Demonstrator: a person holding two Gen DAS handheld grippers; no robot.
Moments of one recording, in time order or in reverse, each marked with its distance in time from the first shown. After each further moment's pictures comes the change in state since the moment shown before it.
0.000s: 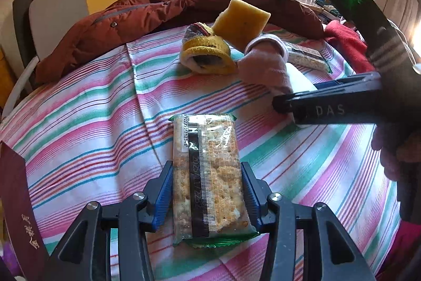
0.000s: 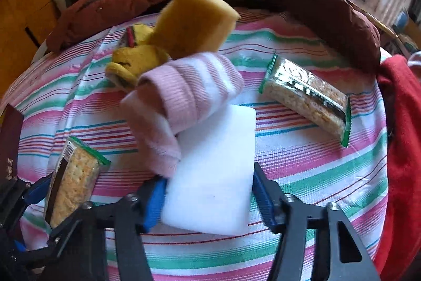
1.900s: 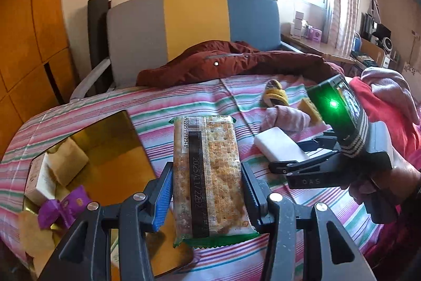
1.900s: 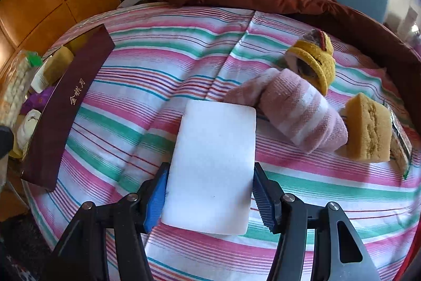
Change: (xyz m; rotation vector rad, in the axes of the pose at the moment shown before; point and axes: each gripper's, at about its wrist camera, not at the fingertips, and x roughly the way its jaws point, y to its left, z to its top) left arm -0.157 0.076 -0.076 -0.199 -0.228 0.195; right arm 0.020 0.123 -0.018 -0.388 -0.029 0.246
